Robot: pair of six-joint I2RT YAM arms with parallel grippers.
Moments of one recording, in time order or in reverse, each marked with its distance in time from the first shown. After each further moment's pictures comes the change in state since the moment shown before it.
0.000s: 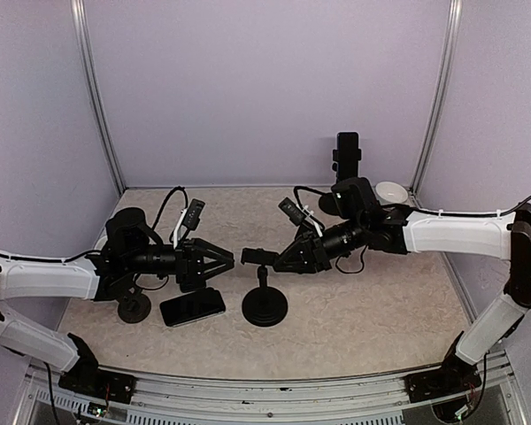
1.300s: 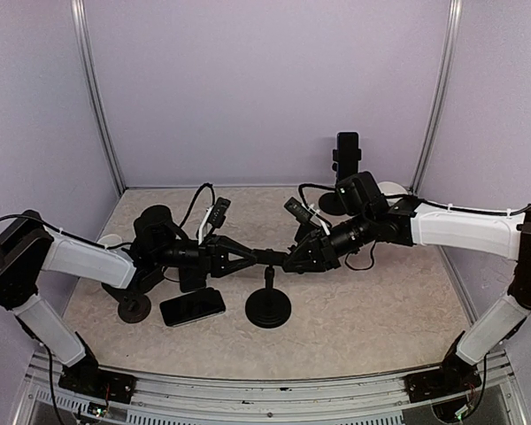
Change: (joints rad) left arm -0.033 0.322 0.125 0.288 0.126 -0.010; right arm -0.018 -0.026 0.050 -0.208 0.012 -0.108
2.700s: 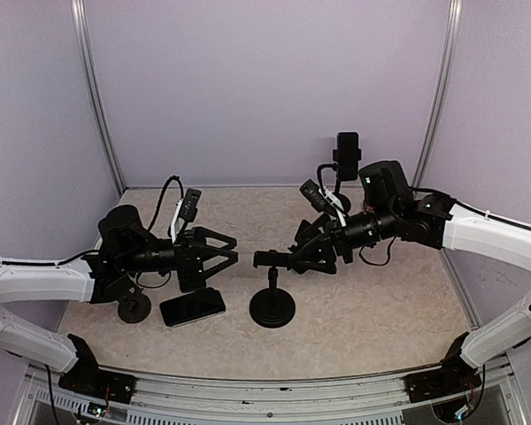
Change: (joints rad) left arm -0.042 -0.333 -0.101 -0.198 -0.207 -0.012; right arm 0.038 -0.186 -0.016 -0.040 0.212 -0.025
